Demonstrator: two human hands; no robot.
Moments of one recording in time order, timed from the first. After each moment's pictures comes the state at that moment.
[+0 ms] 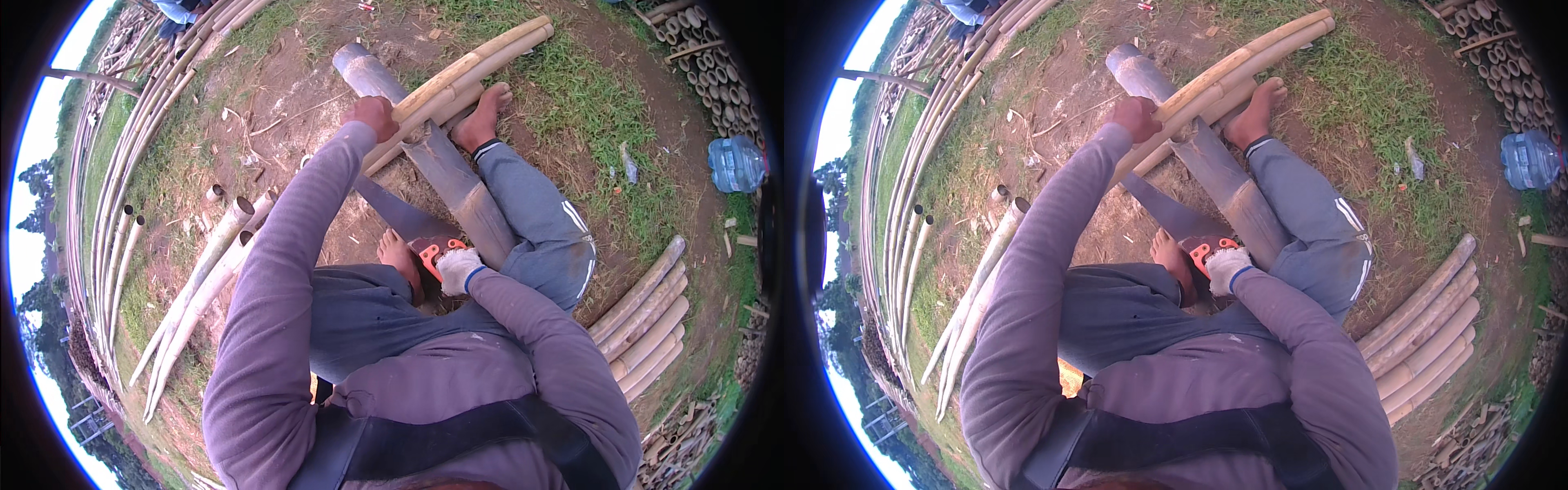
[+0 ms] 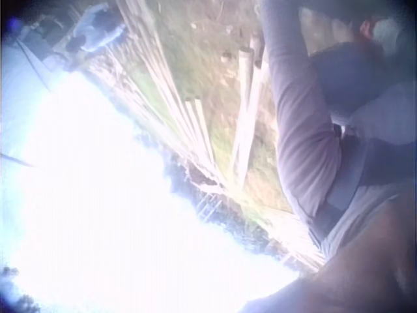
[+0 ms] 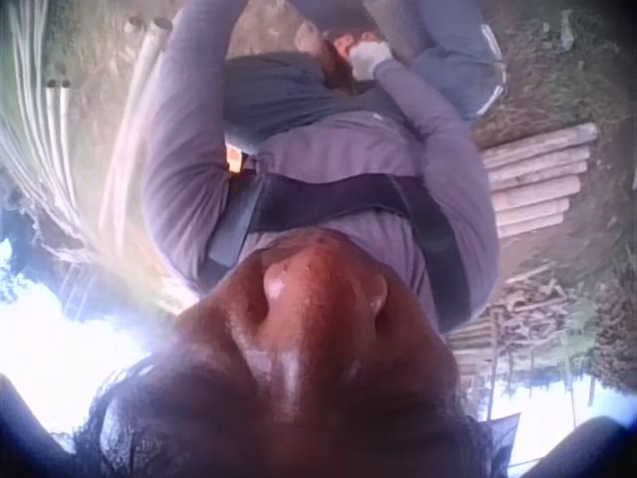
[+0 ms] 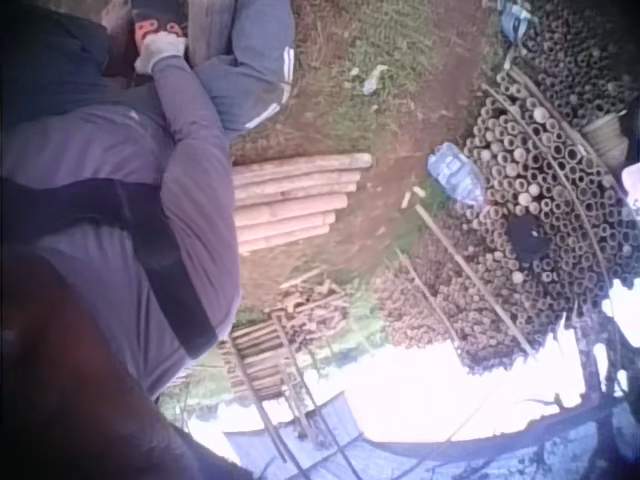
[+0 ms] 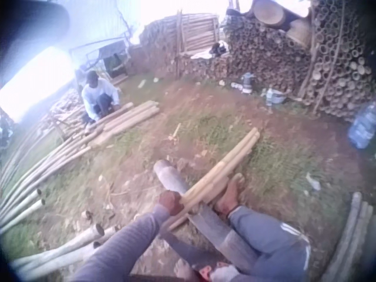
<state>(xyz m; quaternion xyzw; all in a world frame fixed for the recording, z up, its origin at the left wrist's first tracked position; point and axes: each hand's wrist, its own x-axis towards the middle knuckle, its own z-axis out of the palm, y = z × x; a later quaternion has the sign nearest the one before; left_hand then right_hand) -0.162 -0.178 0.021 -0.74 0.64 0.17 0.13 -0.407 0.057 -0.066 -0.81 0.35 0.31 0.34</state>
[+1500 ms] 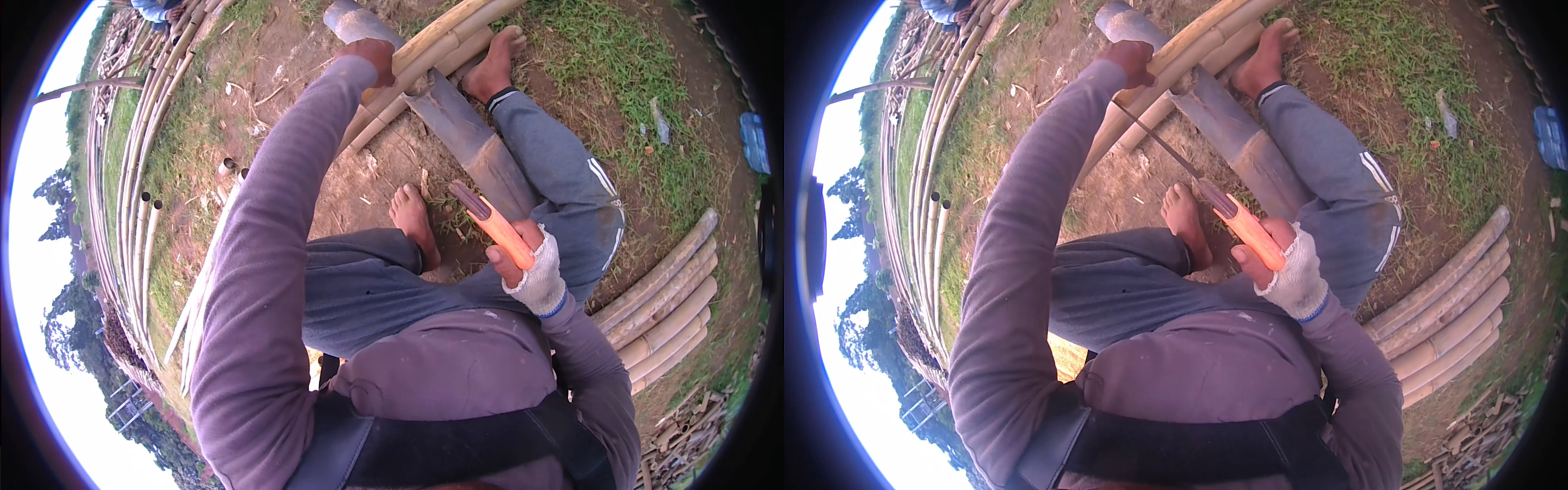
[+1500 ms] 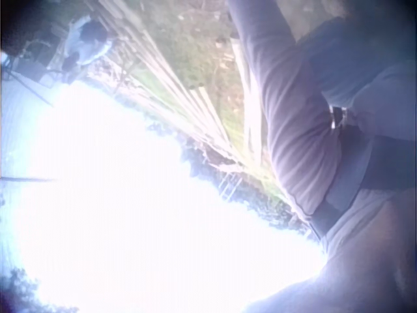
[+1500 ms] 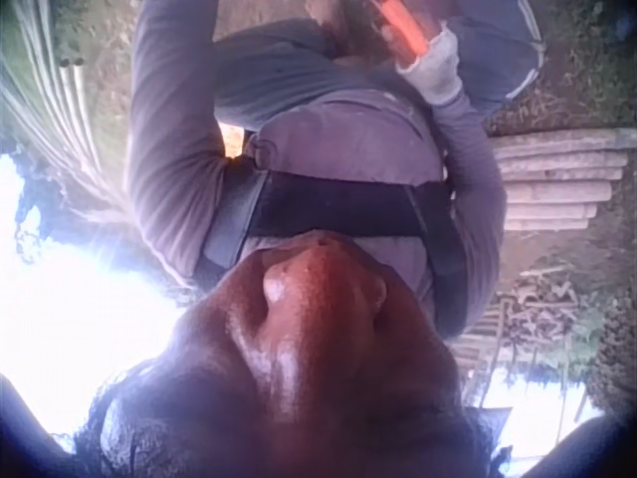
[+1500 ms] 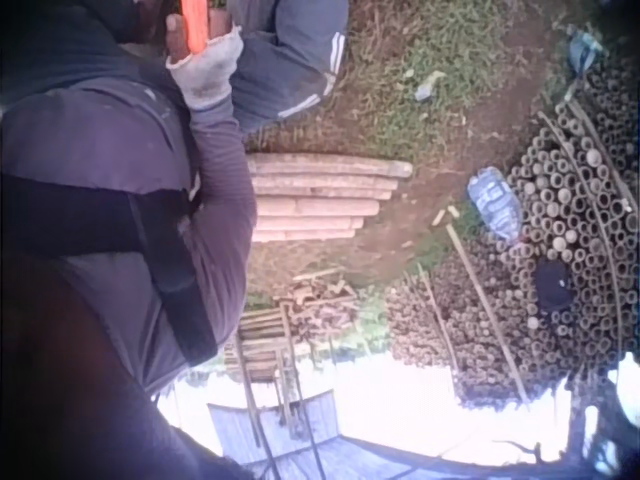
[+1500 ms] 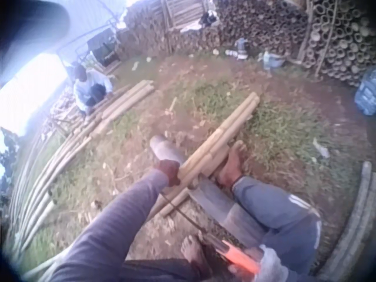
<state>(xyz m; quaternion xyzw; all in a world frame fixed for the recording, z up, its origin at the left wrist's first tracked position) -0.175 -0.203 0.037 -0.64 0.71 0.10 0.27 -0.493 0.088 0.047 -0.72 0.44 -0.38 0.38</state>
